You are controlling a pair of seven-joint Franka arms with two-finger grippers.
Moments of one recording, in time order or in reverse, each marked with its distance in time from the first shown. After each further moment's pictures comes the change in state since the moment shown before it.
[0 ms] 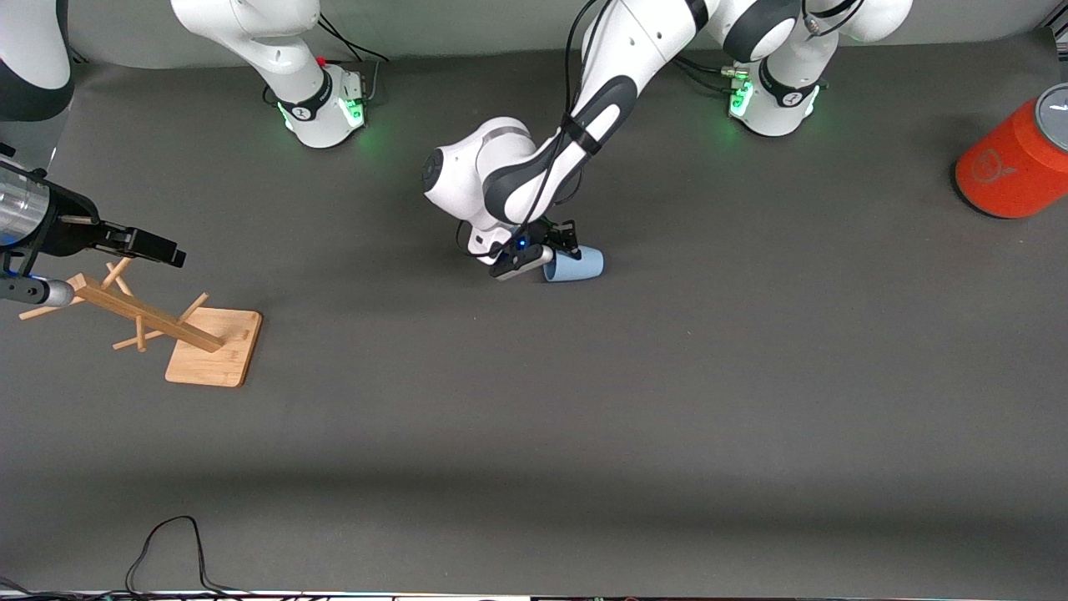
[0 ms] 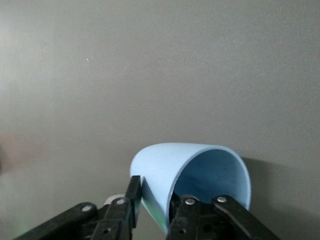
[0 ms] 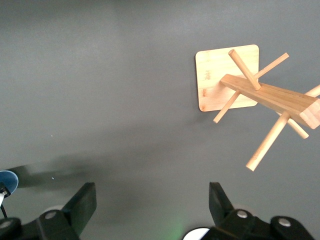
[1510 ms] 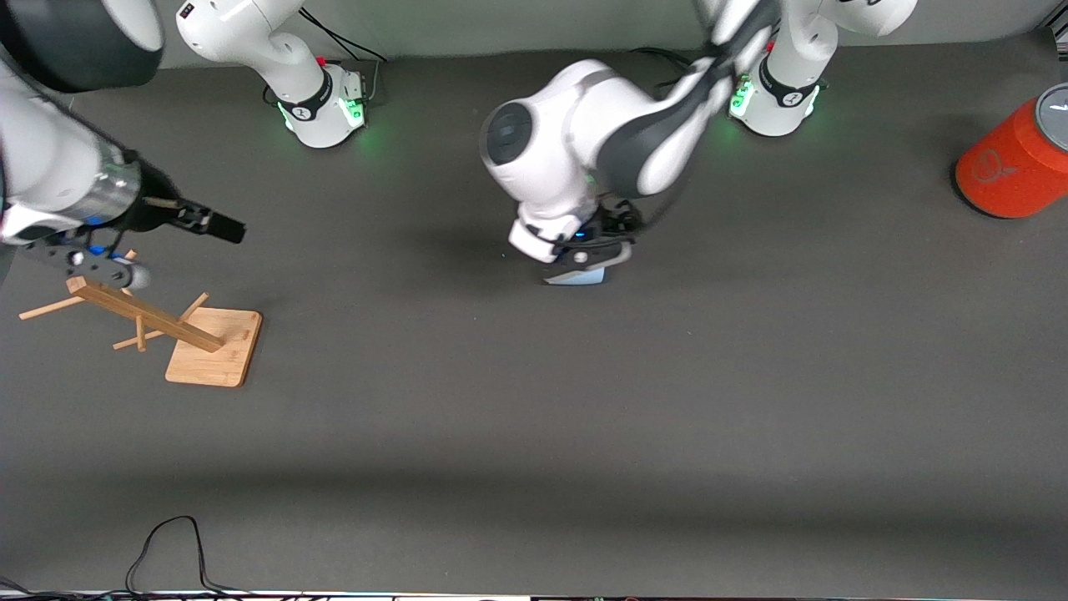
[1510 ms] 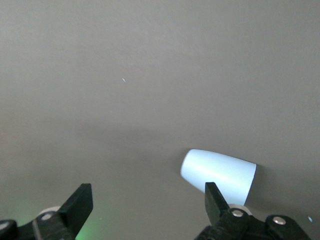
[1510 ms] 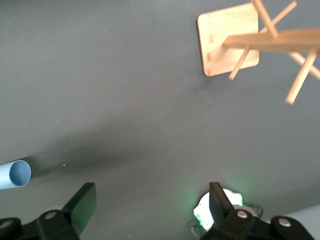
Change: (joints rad) left arm 0.167 -0.310 -0.011 -0.167 -0.138 0.073 0.094; right arm 0.830 0.093 -0.736 0.143 0.041 -0.186 0.192
